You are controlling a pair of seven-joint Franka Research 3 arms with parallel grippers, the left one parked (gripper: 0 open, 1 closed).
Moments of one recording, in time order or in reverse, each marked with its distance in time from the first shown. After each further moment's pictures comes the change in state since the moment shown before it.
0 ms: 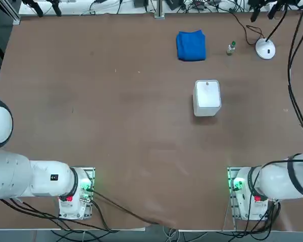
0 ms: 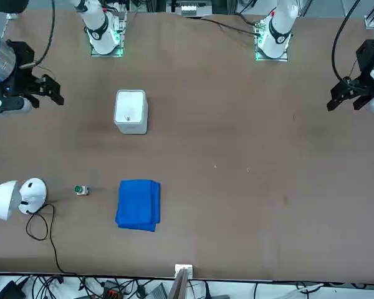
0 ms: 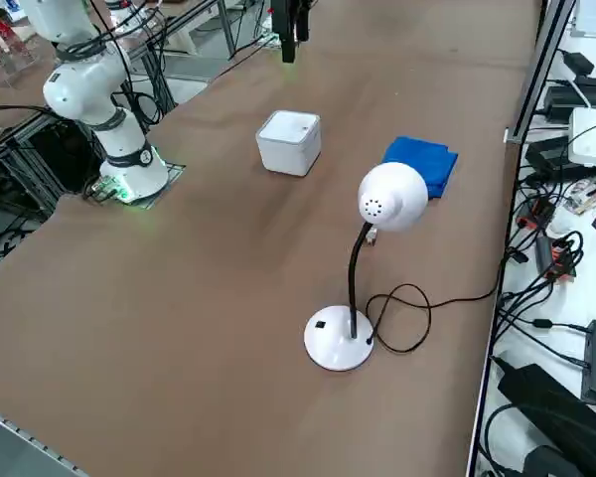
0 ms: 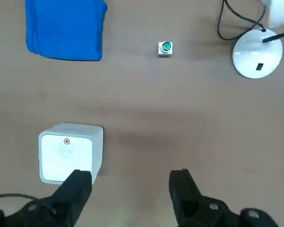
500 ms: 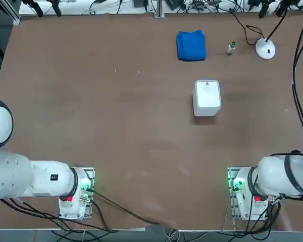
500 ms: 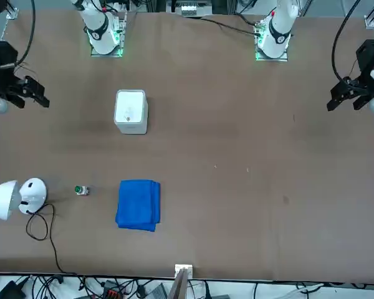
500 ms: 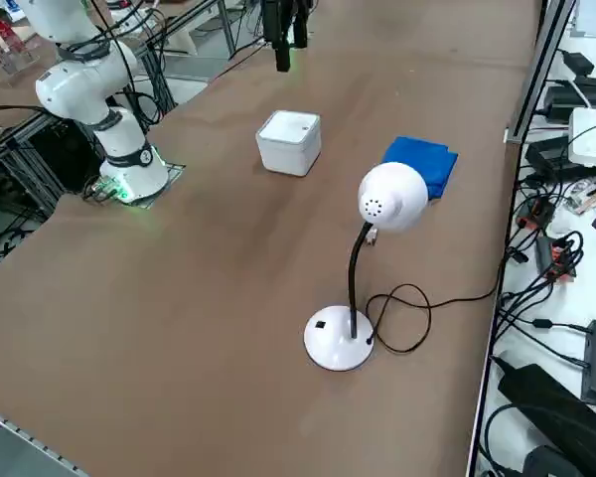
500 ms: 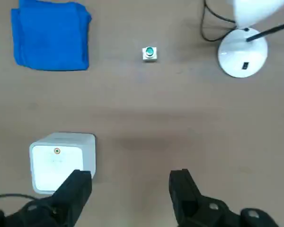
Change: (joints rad) arm -0.284 0.026 0.244 0.011 0.000 0.025 -0.004
